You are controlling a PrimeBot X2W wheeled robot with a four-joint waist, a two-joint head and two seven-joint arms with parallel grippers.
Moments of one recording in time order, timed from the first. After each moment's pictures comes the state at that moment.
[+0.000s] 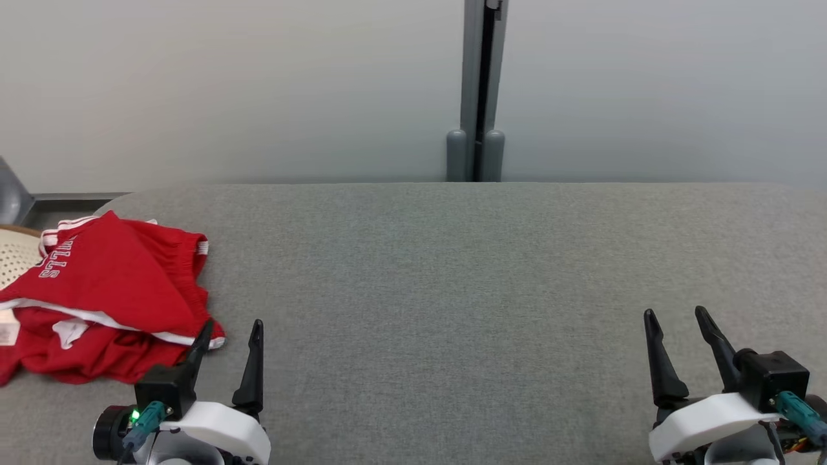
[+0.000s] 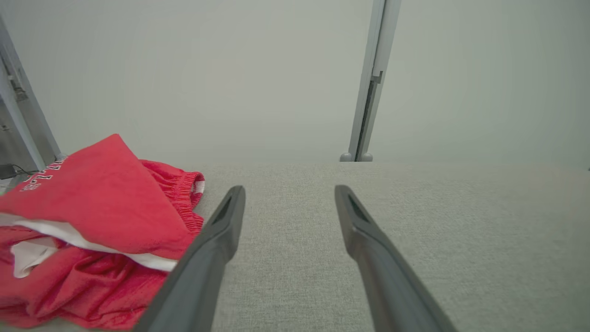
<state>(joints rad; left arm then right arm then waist) -0.12 0.09 -0.08 0.44 -0.20 -0.06 -0.26 -0.02 -0.07 0.02 0.18 0.13 0.13 -0.07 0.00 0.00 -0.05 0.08</state>
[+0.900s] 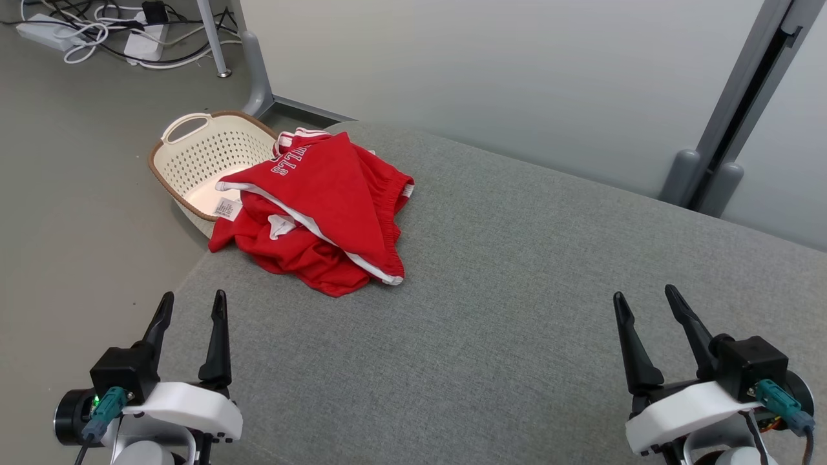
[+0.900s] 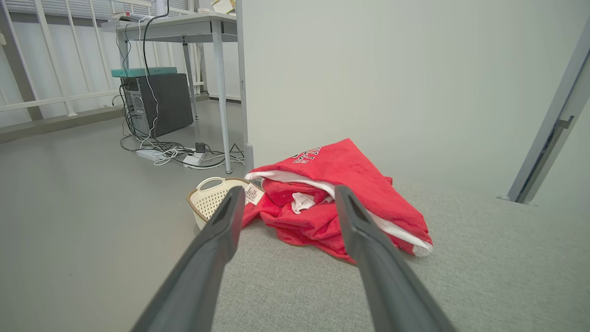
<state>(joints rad) -0.14 0.13 -0.04 0.37 -0.23 -0.03 -0.26 -0.04 -0.05 0.08 0.09 0.12 0.13 -0.04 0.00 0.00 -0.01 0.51</state>
